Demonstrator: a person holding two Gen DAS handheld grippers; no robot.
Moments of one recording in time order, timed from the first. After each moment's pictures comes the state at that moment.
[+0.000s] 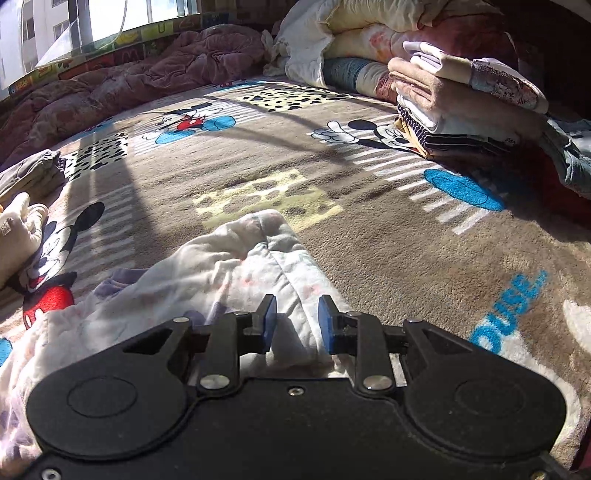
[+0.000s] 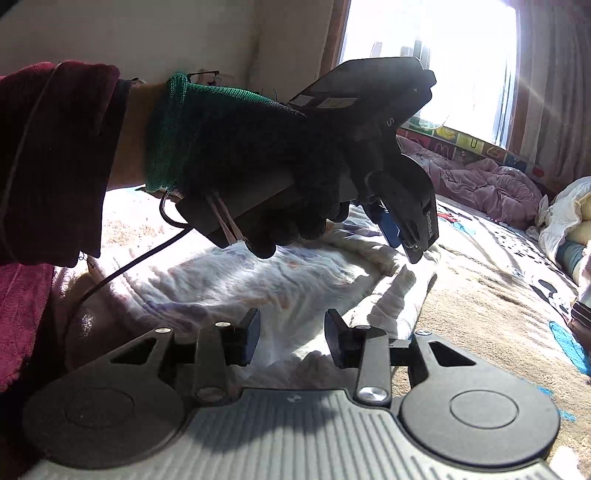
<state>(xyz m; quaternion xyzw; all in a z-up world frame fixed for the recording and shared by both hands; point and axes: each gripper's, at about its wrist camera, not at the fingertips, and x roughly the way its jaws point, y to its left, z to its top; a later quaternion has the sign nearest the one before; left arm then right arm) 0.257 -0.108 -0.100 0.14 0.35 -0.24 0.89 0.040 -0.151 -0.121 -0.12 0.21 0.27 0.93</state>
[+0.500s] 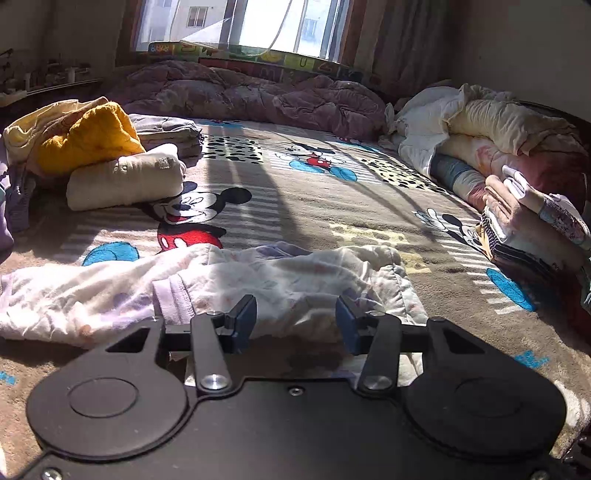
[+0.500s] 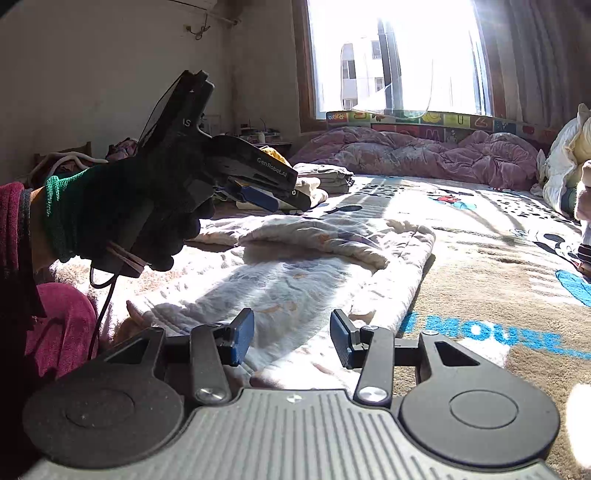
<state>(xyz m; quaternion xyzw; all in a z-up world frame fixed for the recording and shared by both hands) 0.173 0.058 -0.056 -0.11 0.28 -0.08 0.95 0.012 -0.203 -0.100 0.01 0.19 0.28 0.94</state>
